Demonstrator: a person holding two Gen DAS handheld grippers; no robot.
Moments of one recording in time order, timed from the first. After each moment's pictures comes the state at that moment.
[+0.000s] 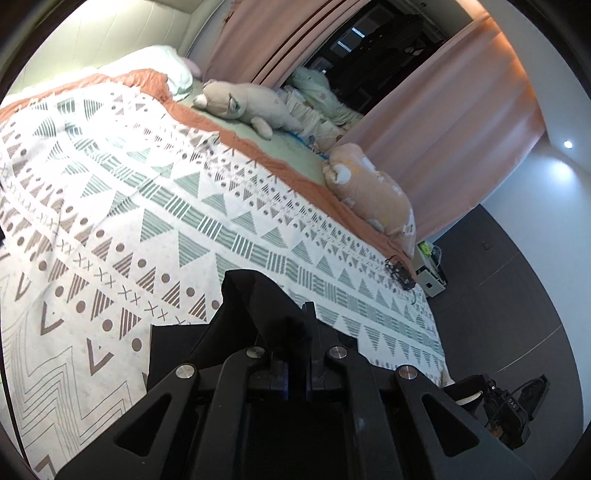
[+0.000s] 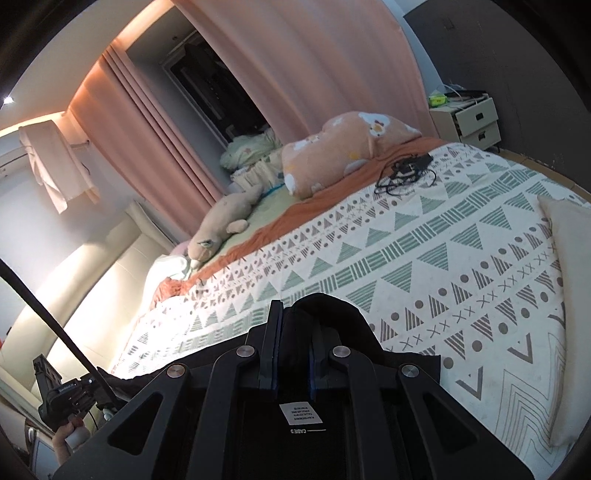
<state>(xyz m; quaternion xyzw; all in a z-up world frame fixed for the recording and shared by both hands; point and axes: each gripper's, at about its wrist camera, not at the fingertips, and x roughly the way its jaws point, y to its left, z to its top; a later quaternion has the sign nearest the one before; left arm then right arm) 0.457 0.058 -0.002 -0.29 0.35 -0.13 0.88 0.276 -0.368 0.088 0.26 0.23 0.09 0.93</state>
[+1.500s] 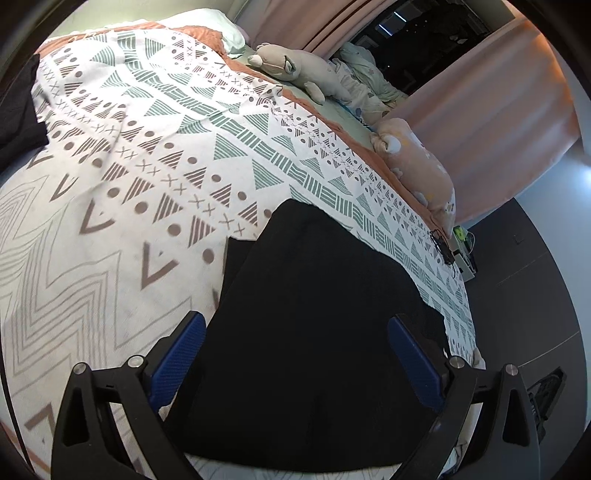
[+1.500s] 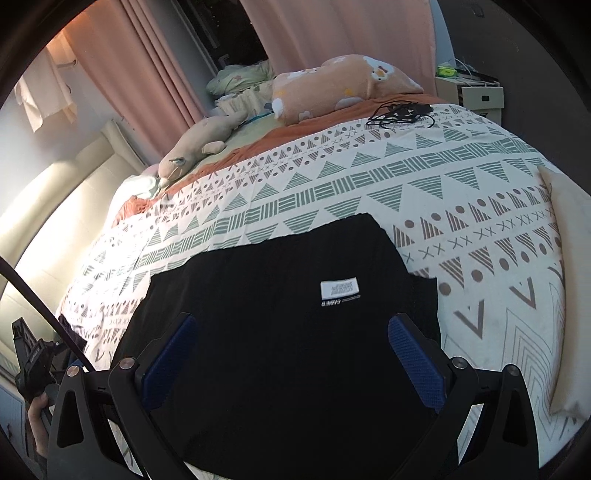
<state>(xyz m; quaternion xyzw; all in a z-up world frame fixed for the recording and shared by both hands) 0.396 0.091 -0.097 -0.30 0.41 -0.08 0.86 0.250 -0.288 0.072 0.17 0.34 0.07 0.92</state>
